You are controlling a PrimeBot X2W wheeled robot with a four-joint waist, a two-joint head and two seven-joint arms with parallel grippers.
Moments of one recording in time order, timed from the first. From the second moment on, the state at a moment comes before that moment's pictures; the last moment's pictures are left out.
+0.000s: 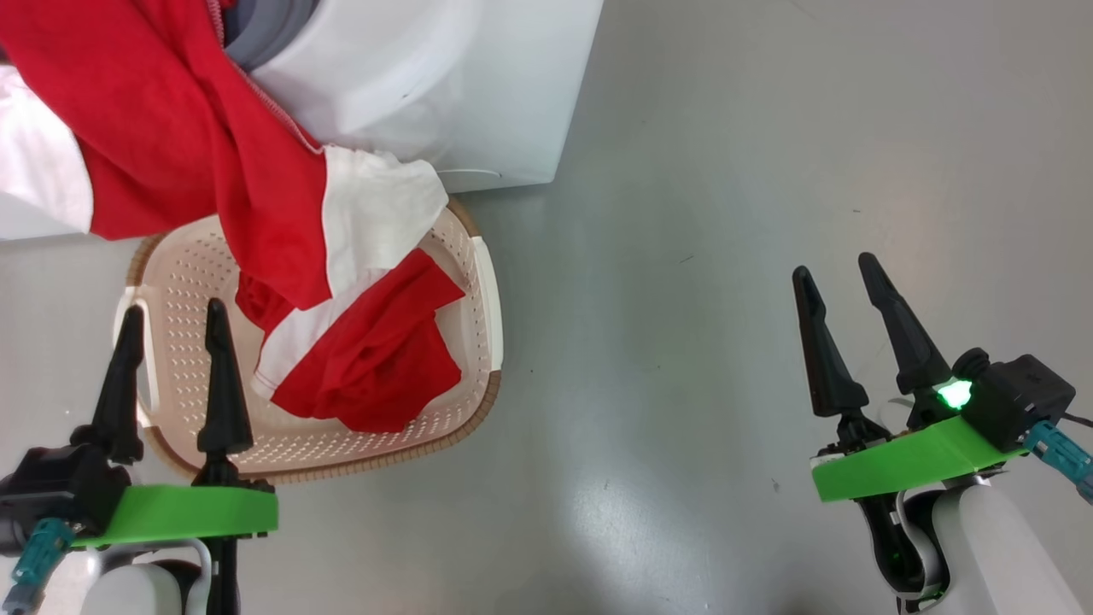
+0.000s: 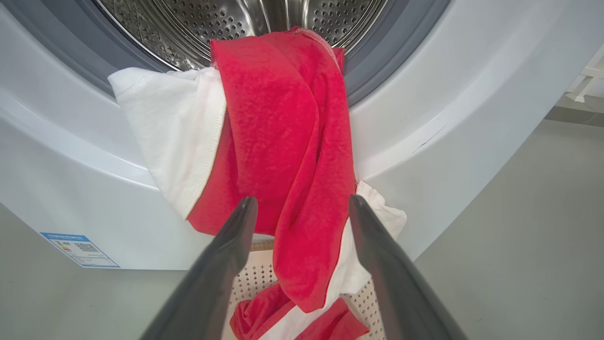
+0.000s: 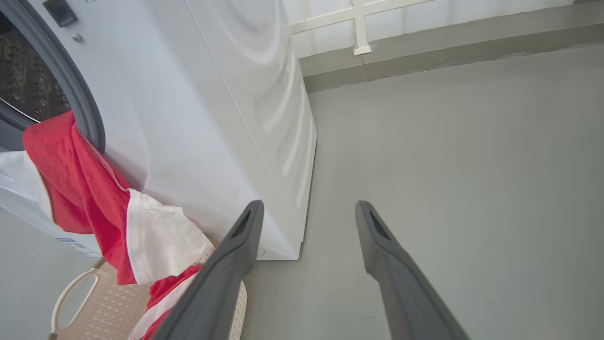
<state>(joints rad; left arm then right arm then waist) -0.25 0.03 0.14 0.14 -0.18 -0.07 -0.26 -0.23 -0.06 0.08 0.15 0.39 0.12 -0.26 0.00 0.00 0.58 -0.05</state>
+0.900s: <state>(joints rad) -0.61 0.11 0.22 0.32 -0.17 -0.10 -0.26 -0.23 -0.06 0.09 0.16 0.39 0.12 -0.26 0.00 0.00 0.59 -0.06</state>
